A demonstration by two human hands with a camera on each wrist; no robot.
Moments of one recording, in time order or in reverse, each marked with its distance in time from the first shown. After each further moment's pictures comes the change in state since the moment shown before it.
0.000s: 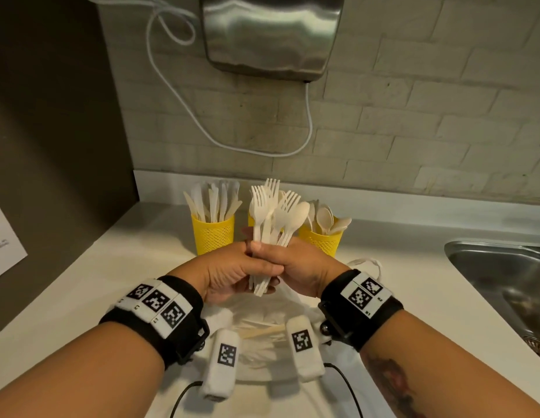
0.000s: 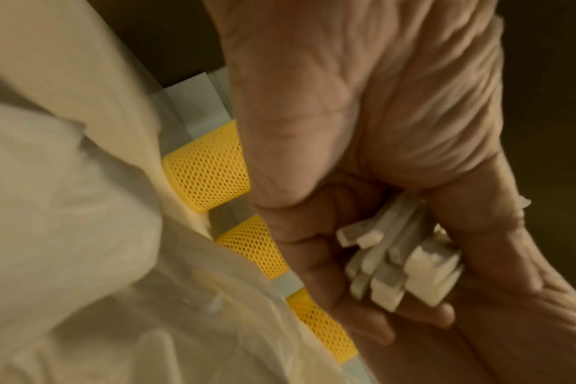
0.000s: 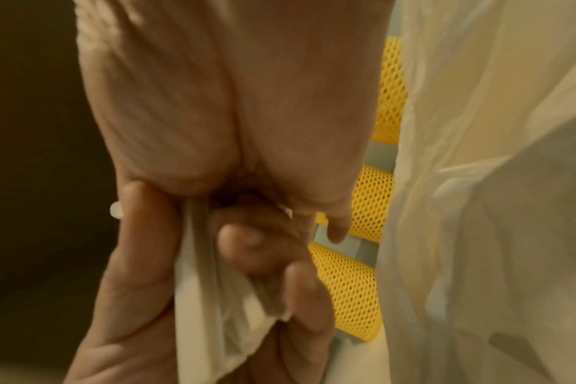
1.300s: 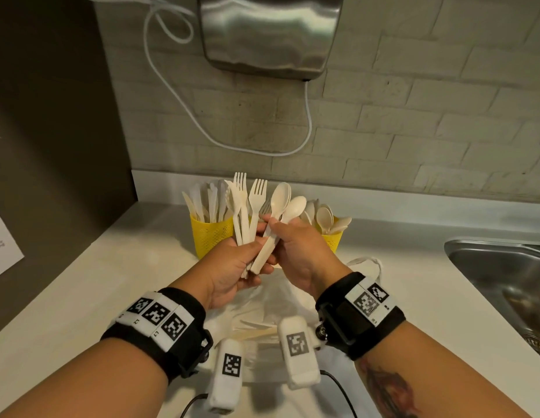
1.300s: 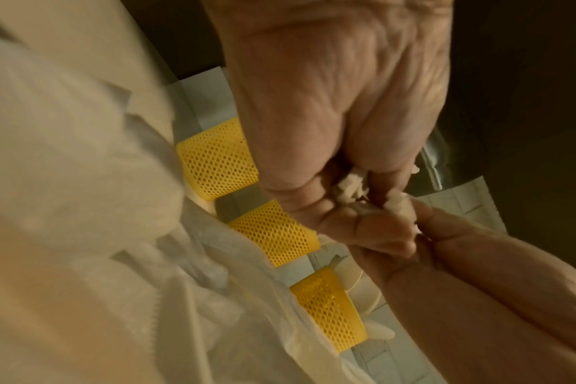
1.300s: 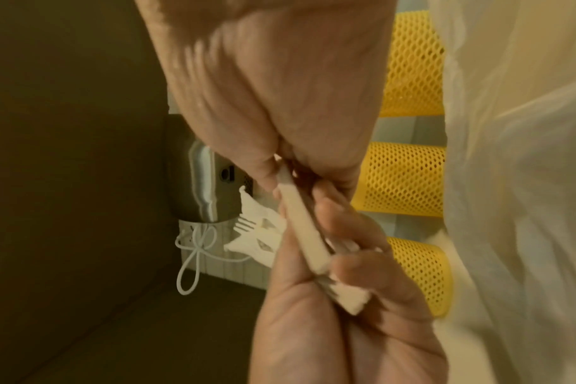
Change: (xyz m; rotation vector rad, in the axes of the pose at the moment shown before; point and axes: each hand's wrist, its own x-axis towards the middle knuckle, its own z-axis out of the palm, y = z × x) left_hand 0.006 -0.006 0.009 -0.119 0.357 0.109; right_hand 0.007 -0.018 0.011 0.267 0.360 0.027
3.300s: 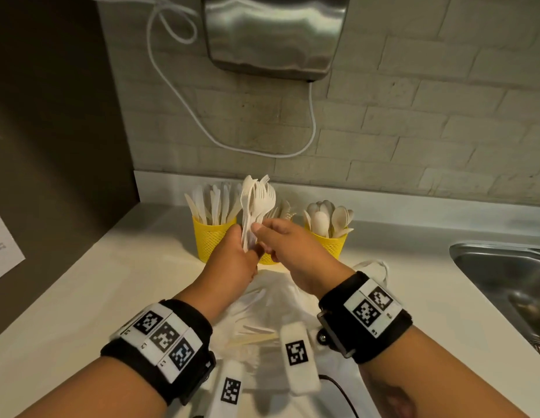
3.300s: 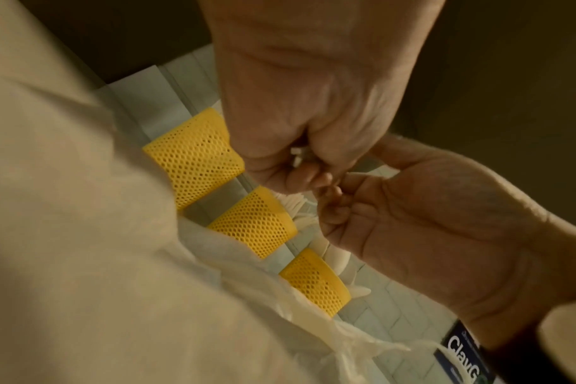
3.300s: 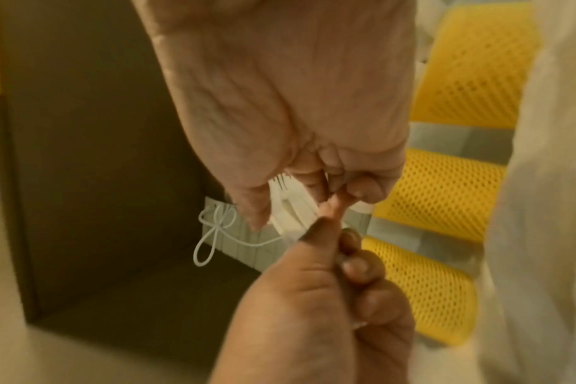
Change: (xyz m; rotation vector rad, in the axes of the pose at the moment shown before) left_hand 0.014 -0.008 -0.008 0.539 0.216 0.318; right_hand 0.006 -0.004 0.002 -0.615 -0.070 -0.091
